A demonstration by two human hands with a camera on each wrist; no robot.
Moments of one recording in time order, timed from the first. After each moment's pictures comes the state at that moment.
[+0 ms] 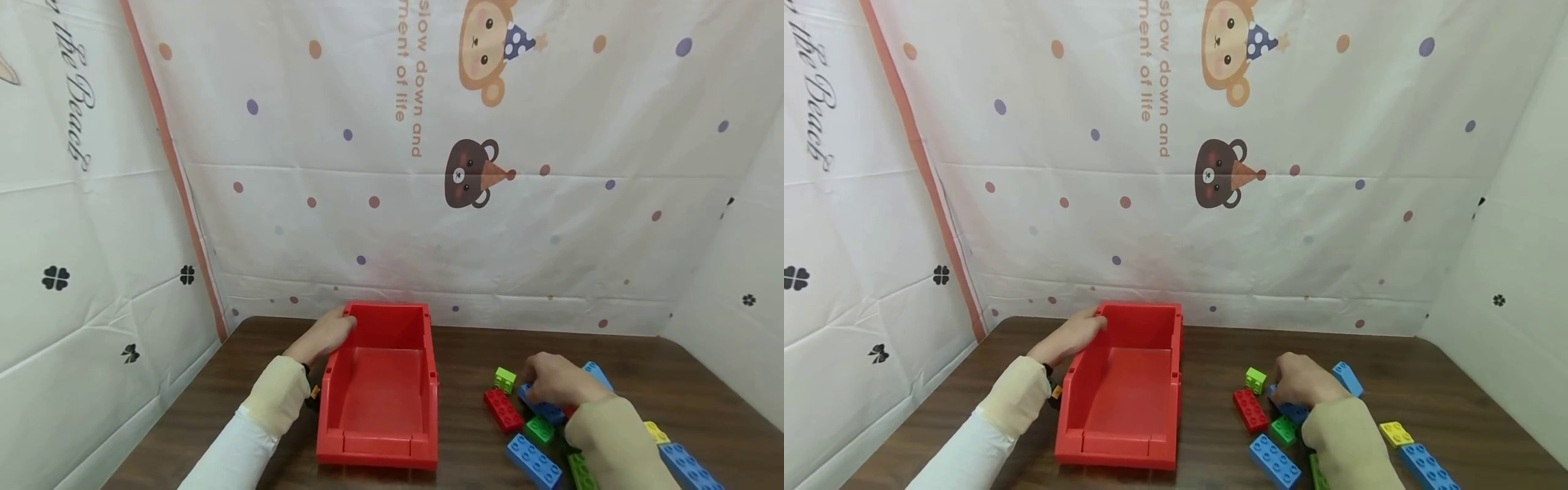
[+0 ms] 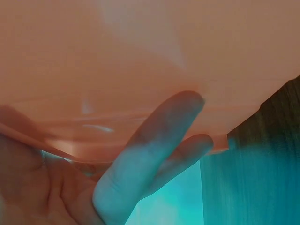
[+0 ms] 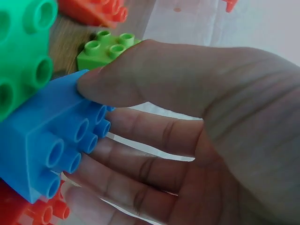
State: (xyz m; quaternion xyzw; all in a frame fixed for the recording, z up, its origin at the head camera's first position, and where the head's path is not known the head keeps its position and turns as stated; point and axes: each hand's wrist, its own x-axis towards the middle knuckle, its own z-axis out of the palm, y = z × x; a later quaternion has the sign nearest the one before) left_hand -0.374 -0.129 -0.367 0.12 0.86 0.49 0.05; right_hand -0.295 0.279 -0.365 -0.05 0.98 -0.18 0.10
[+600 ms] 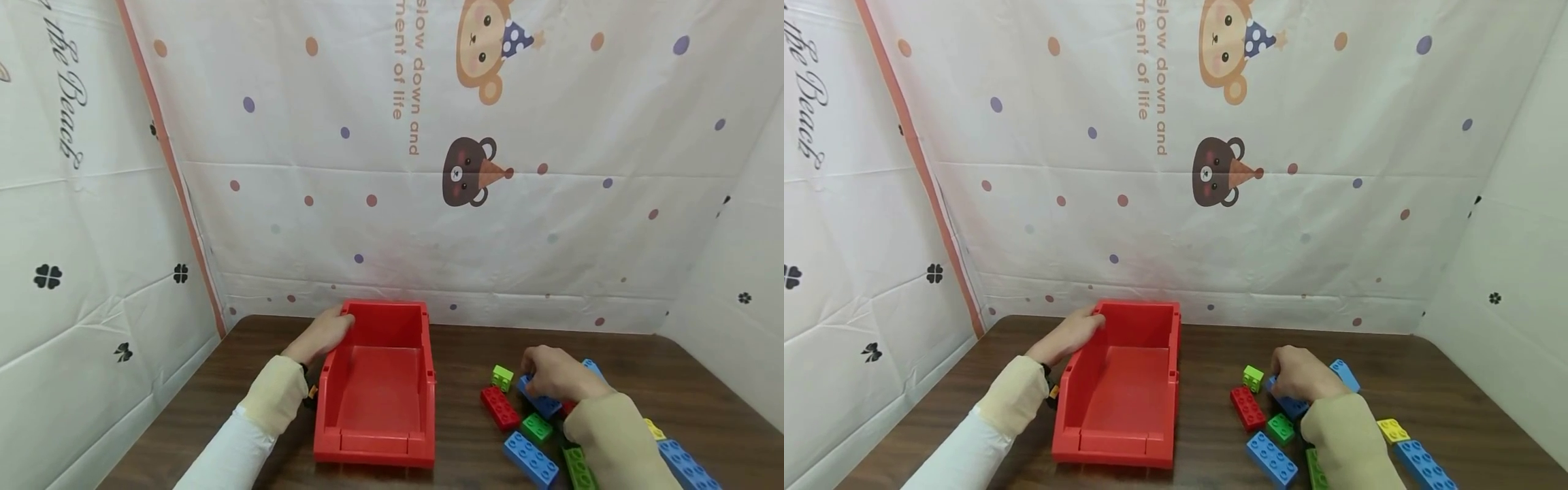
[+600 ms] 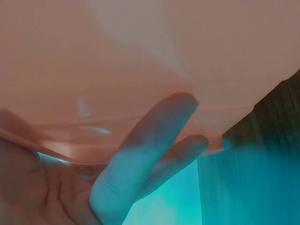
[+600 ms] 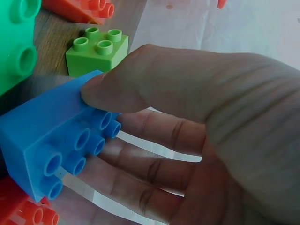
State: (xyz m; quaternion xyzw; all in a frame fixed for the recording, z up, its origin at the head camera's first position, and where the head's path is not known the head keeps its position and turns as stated) left_hand -0.375 -0.127 -0.367 0.10 0.87 0.48 0.04; right_hand -0.296 0.280 -0.359 -0.07 0.98 -0.17 0.07
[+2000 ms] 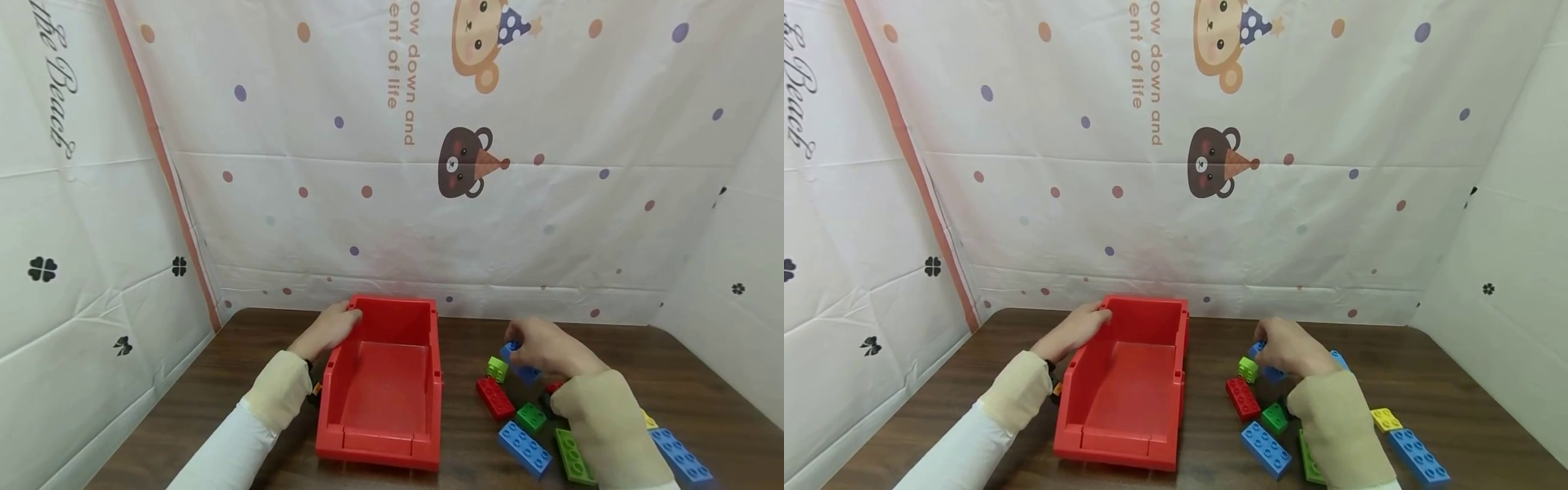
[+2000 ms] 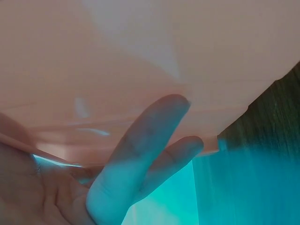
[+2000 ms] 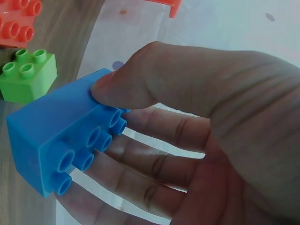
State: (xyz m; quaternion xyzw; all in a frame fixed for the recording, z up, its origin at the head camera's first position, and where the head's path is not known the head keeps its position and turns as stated) left_hand -0.368 -0.106 -0.368 0.10 0.88 0.47 0.05; right_hand -0.295 0.267 -0.324 -0.09 0.97 -0.21 0.04
